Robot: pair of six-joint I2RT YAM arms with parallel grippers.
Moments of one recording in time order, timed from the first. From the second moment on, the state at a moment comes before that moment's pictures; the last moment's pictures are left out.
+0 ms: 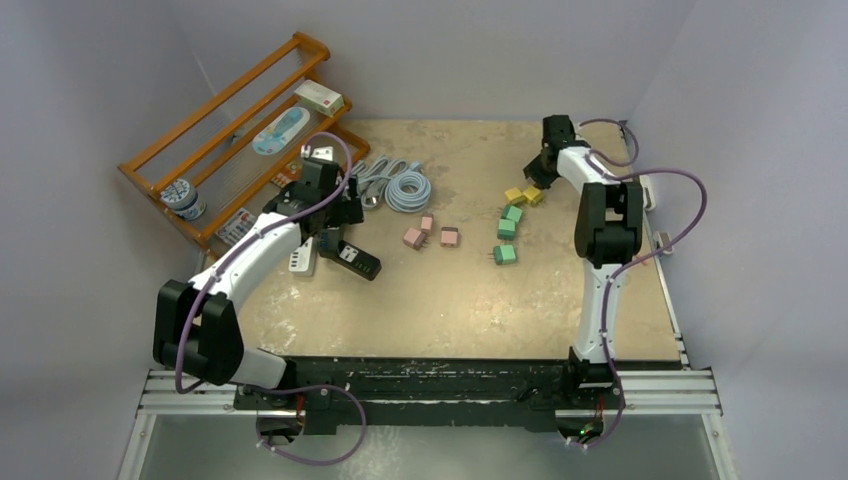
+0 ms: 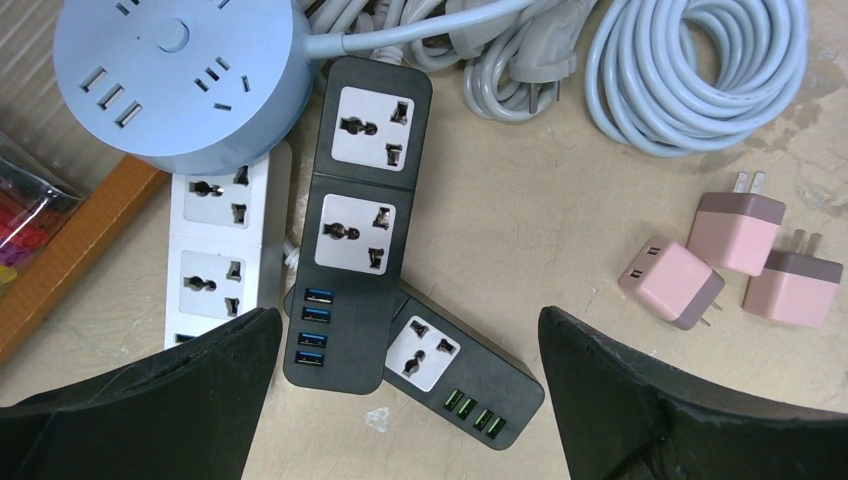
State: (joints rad) left arm -0.32 1.43 1.08 -0.46 -0.24 -0.39; right arm 0.02 2.29 1.82 -0.54 0.16 0.85
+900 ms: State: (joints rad) left arm -0.32 1.39 1.07 -0.46 -0.21 -0.38; right arm -0.03 2.03 1.45 -0.48 0.22 0.78
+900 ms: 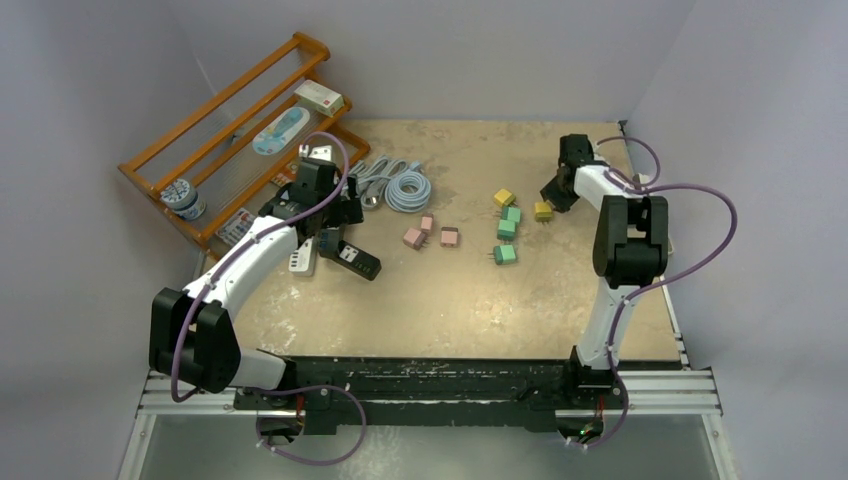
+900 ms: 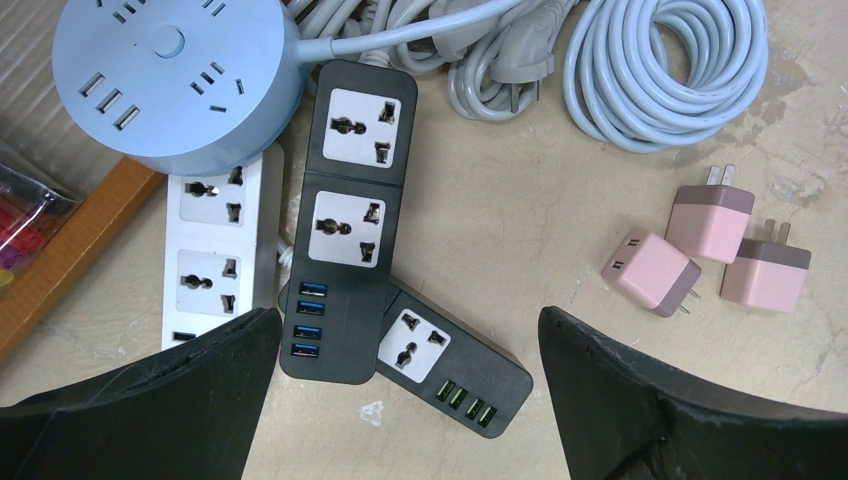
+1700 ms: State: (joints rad) left arm -0.32 1.39 1.07 -0.46 -0.20 -0.38; right arm -0.10 1.82 1.13 -0.36 0.05 0.88
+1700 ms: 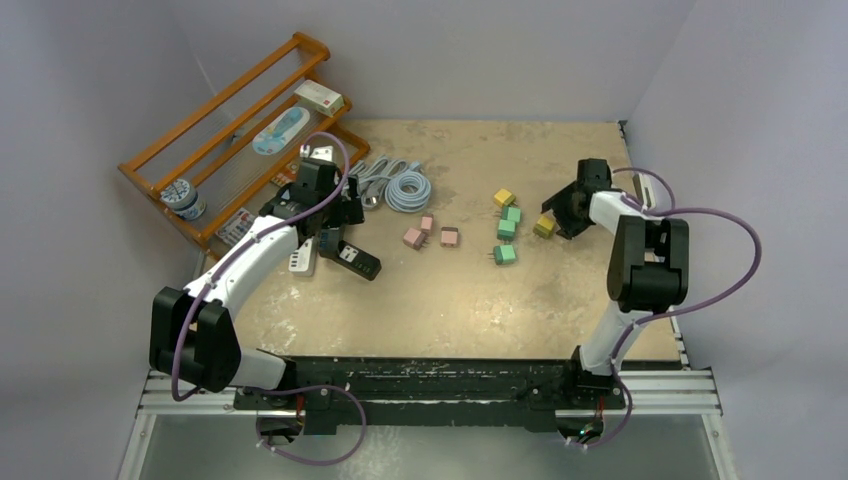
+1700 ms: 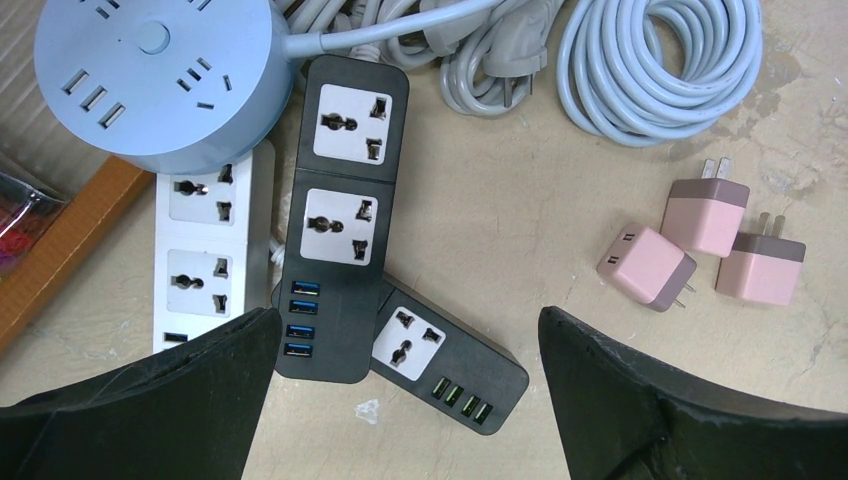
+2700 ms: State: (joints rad) left arm -0.32 1.39 1.07 -0.47 -0.20 -0.38; right arm 0.03 1.89 1.26 -0.54 0.09 0.68
